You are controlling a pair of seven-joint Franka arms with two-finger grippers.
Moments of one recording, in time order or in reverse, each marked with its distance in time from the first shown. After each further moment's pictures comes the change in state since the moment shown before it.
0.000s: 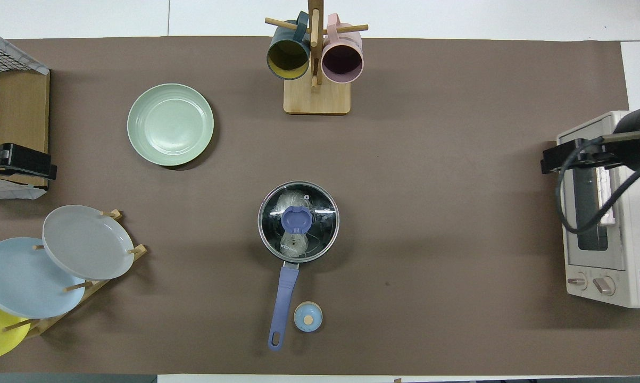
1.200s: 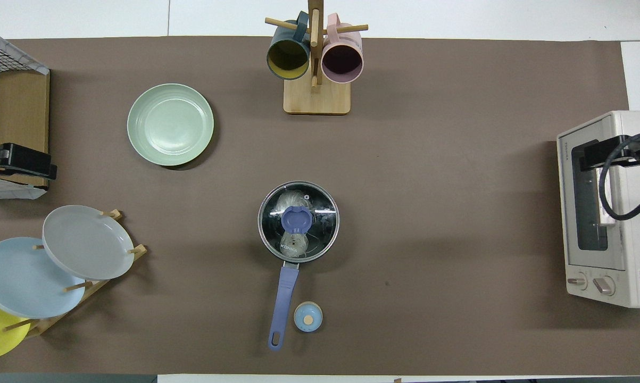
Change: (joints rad) left arm 0.000 0.000 0.000 0.000 0.000 0.000 0.000; right arm -0.013 -0.001 -0.122 0.000 -0.033 -0.004 -0.080
